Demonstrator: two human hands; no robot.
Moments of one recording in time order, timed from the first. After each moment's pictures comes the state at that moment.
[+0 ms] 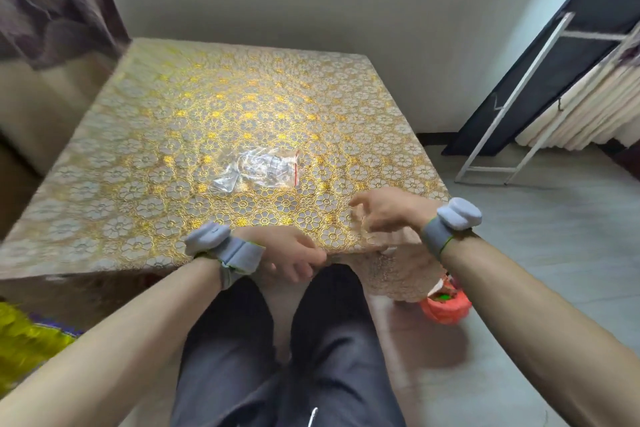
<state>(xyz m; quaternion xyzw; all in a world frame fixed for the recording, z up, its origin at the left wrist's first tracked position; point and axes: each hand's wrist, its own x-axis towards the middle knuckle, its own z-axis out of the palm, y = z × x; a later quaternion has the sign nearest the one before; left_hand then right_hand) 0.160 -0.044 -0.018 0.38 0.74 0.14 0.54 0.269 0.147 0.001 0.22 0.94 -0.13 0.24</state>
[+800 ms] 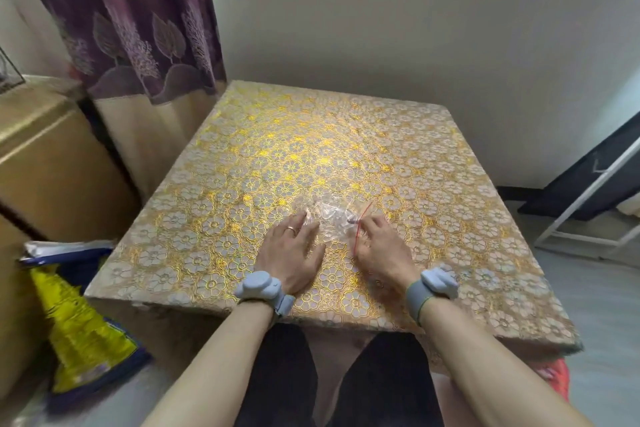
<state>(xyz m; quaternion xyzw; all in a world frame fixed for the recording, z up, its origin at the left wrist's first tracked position) 0.063 -0.080 -0.092 0.34 0.93 0.14 -0.01 0.156 0.097 -0.068 0.23 0.94 -0.25 -0.03</state>
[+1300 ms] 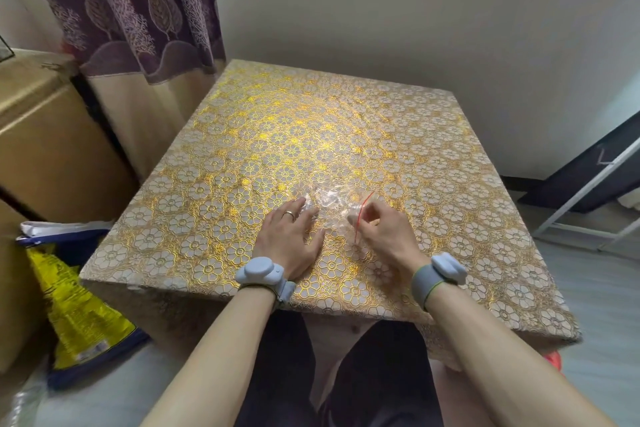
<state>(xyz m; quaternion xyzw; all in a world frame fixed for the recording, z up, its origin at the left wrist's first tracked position) 0.060 -0.078 -0.099 0.33 0.93 0.17 -0.05 0.152 0.106 -0.063 0.26 0.89 -0.36 -0.08</state>
